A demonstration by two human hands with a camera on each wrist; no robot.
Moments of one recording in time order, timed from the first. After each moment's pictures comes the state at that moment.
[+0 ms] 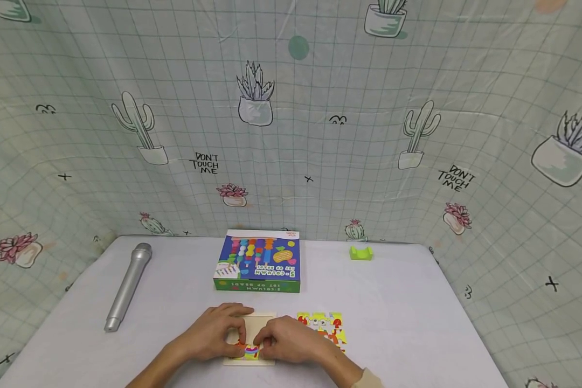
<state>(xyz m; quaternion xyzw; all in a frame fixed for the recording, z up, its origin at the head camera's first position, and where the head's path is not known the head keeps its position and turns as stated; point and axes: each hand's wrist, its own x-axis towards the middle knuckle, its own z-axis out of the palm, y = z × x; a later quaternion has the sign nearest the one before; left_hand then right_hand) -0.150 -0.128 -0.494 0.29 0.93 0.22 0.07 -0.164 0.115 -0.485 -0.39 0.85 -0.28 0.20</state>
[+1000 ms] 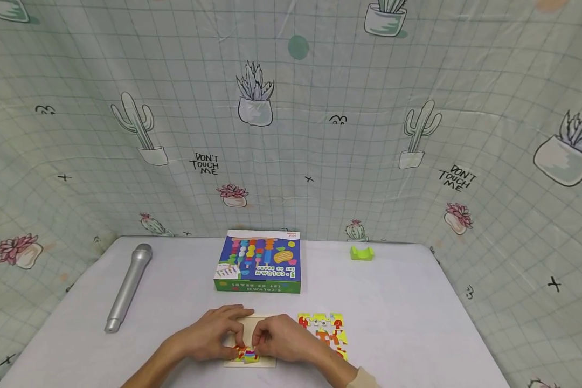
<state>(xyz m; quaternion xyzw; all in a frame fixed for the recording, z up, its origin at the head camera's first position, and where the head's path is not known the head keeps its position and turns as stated) -0.152 -0.134 -0.483 0.32 0.91 0.23 0.14 -0.161 0.101 -0.488 -0.32 0.85 -0.37 0.22</state>
